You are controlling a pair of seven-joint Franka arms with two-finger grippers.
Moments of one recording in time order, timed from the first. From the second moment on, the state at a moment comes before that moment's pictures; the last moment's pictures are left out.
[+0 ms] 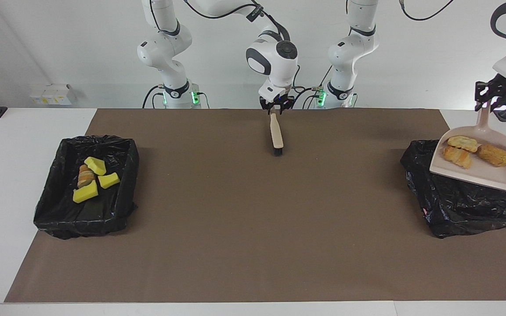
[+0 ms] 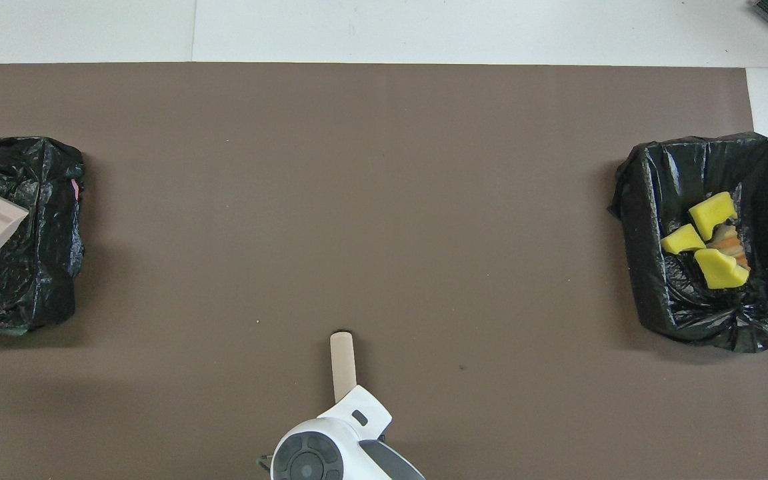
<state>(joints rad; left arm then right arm) 0.55 -0.11 -0.02 -1.84 0.16 1.75 0.96 0.84 0.11 0.17 -2.13 0.13 2.12 0.91</state>
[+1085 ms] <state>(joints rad) 0.46 -0.01 -0.06 -1.81 0.78 1.85 1.16 0.45 0.03 0.15 -1.86 0.07 1.71 0.45</state>
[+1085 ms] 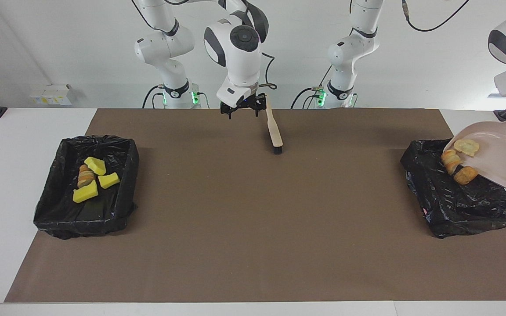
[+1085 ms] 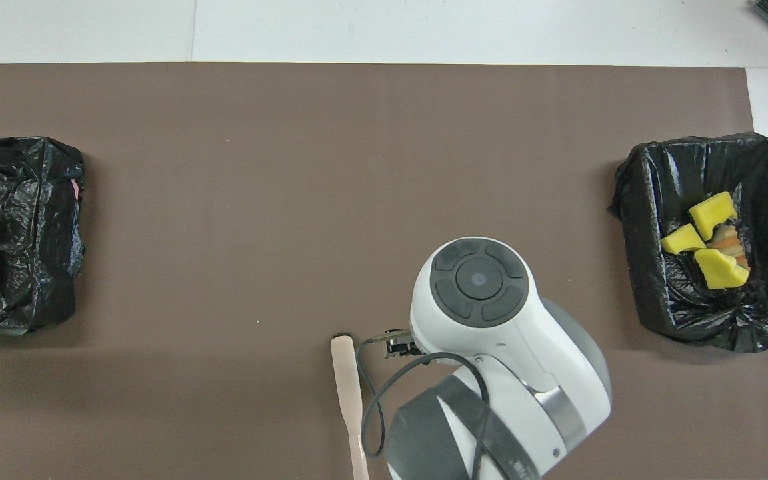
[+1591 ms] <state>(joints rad) 0.40 0.01 -0.06 -1.73 0.90 1.85 1.16 0.19 0.03 0.14 -1.80 0.01 1.71 0.07</state>
